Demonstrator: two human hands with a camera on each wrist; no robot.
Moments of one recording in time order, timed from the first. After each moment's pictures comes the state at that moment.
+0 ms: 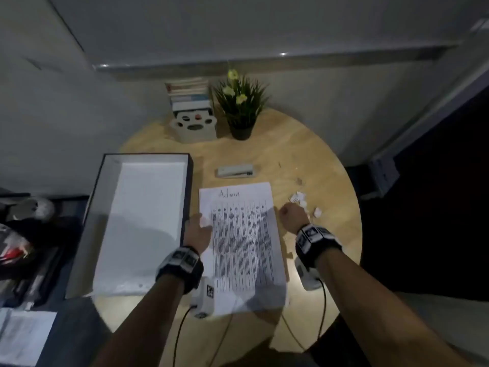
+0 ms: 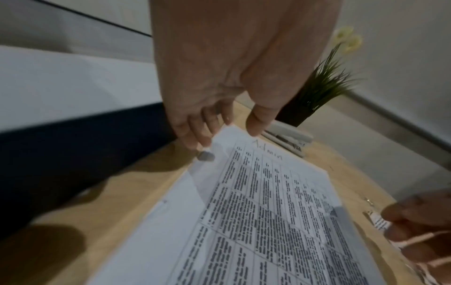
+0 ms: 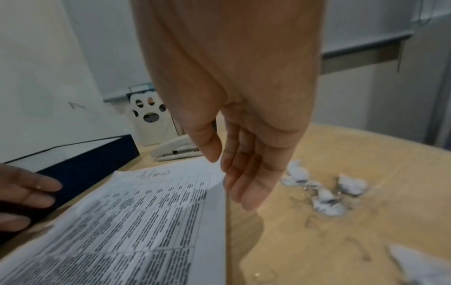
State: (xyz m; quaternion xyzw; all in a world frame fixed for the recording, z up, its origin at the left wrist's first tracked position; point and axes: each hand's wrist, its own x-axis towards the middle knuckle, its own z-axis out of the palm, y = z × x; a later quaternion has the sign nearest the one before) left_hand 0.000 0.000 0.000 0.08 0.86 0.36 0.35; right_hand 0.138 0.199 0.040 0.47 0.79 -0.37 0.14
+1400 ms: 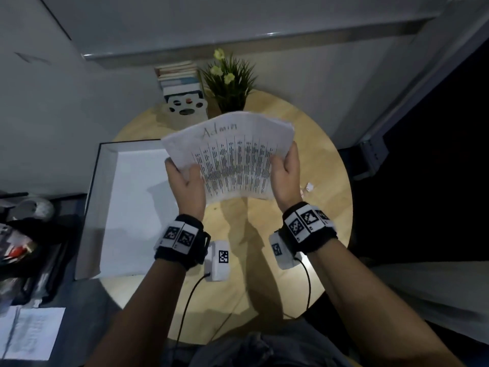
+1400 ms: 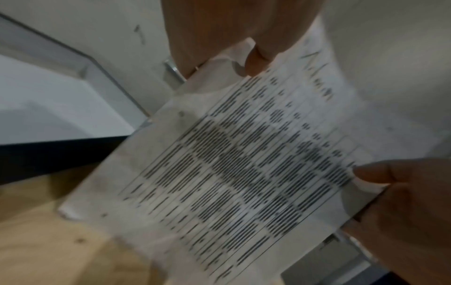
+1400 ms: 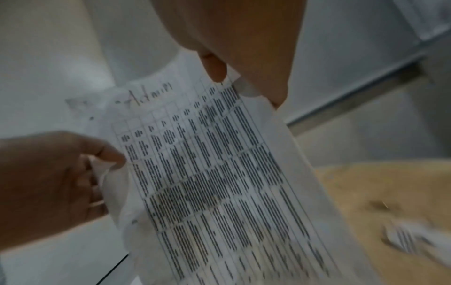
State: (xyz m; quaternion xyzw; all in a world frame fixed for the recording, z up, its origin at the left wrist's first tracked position) left_hand 0.035 0.020 0.144 0.12 0.68 0.72 0.09; right_hand 0.141 0.134 0.162 0.38 0.62 -0.60 -0.34
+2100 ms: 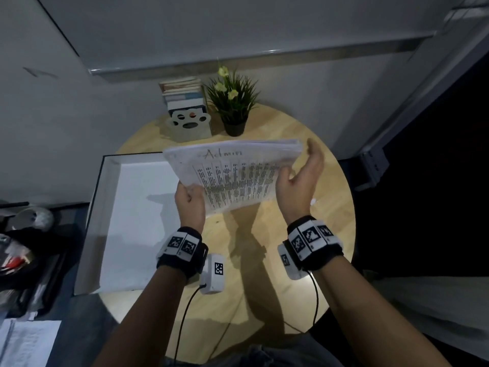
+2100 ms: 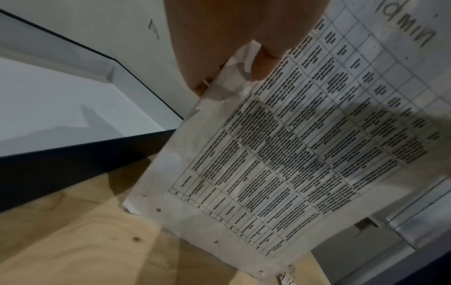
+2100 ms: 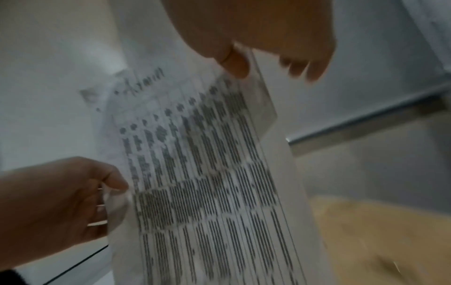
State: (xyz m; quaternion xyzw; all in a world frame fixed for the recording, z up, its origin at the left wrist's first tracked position) left_hand 0.016 0.018 0.113 0.06 0.73 0.66 0.17; right_hand 0.138 0.145 0.158 0.43 0.70 -0.39 -0.42
